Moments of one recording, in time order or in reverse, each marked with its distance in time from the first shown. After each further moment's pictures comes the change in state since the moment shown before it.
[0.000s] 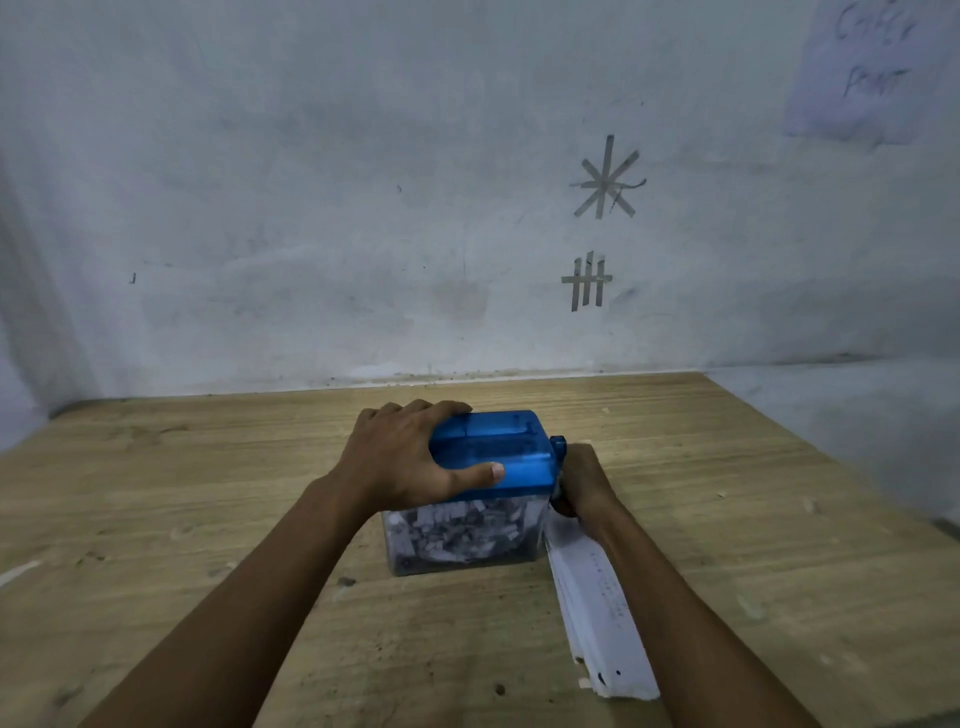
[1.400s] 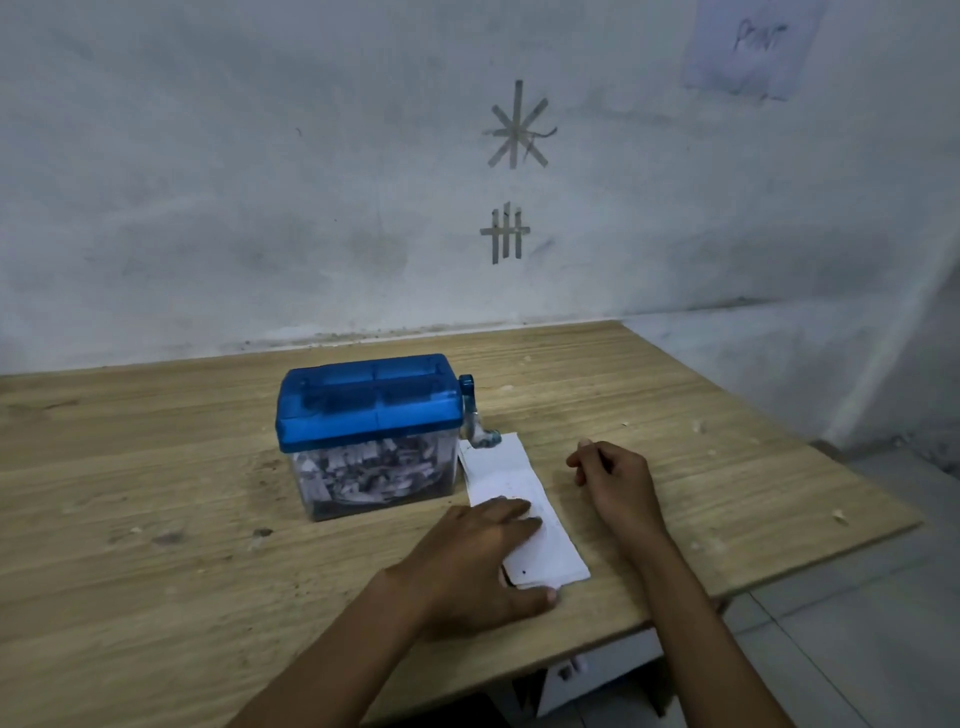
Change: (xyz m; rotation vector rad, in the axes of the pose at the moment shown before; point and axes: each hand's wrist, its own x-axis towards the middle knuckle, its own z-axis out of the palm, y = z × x) left_hand -0.075 0.127 0.096 -0.155 -0.393 0.355; right_hand -0.066 0.077 -0.111 -0.192 0.372 -0.339
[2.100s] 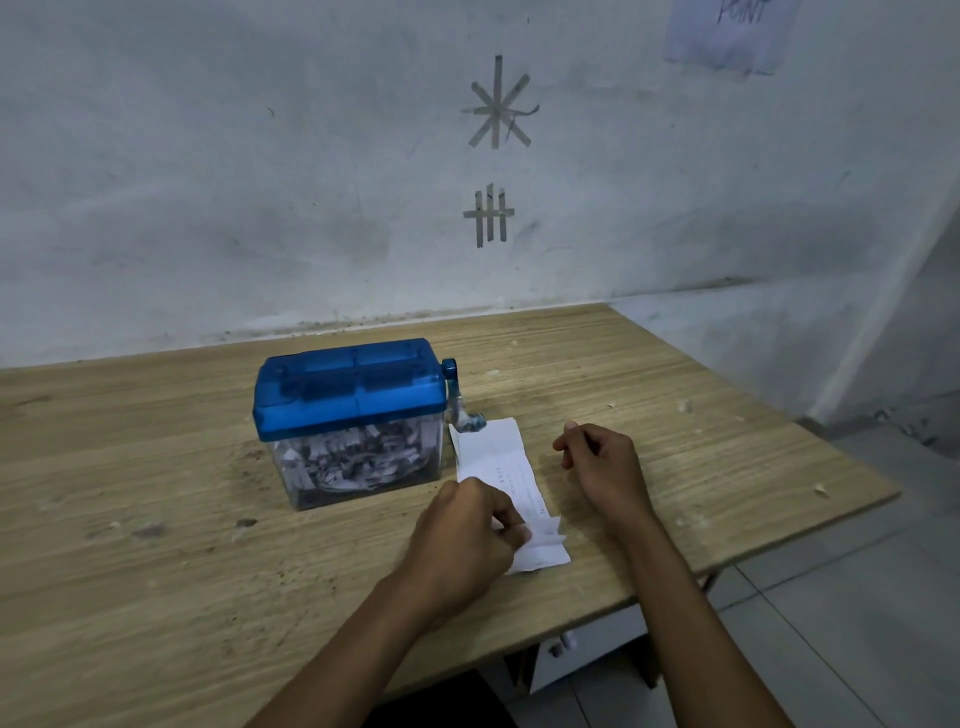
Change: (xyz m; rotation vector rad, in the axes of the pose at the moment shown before) left_hand 0.009 0.023 0.010 -0.411 0.352 -0.259; right_hand -0.004 -0.001 -0.005 0.024 0.010 0.023
